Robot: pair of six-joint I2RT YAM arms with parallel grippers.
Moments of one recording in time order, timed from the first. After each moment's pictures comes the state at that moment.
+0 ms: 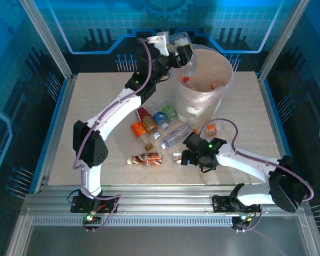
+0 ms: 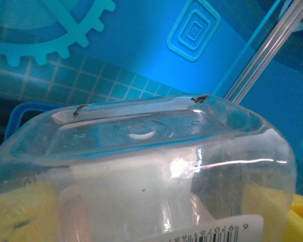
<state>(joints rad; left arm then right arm) -0.56 1.98 1.97 0.11 -0.03 -0.50 0.80 1.29 0.75 -0.80 0.11 0.96</state>
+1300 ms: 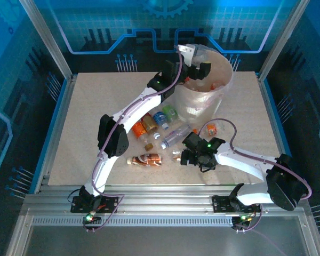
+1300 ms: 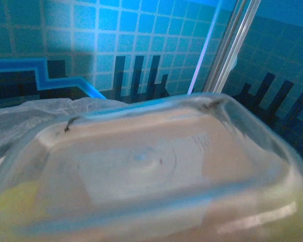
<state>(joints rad) -0.62 2.29 2.29 -0.08 0.00 -0.22 0.79 1.31 0.75 -0.79 0.11 0.95</state>
